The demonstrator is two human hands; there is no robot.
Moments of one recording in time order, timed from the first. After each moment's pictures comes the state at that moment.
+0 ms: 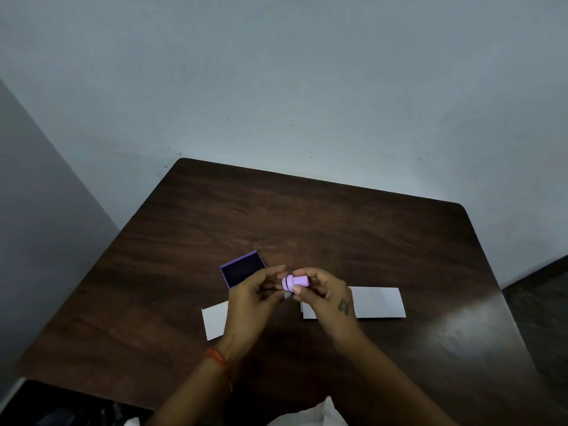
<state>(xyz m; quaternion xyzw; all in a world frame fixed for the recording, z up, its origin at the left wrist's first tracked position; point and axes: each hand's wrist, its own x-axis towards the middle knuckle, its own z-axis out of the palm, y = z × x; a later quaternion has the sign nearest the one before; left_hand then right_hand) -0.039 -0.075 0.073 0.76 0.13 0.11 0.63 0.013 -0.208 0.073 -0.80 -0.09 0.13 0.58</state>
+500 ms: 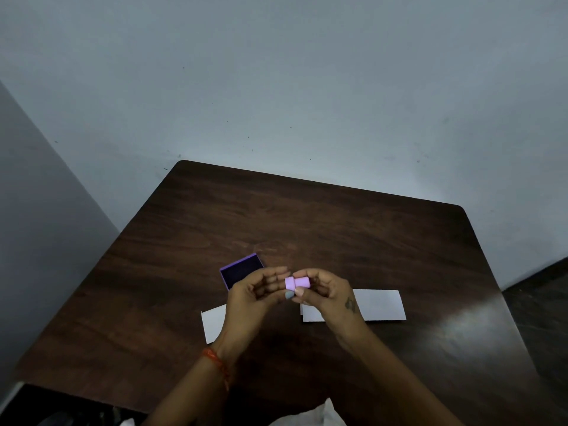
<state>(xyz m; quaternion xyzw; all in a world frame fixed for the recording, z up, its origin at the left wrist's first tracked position) -0.032 -0.068 0.066 0.68 0.12 0.09 0.72 0.022 -0.217 0.077 -0.73 -0.11 0.20 0.64</state>
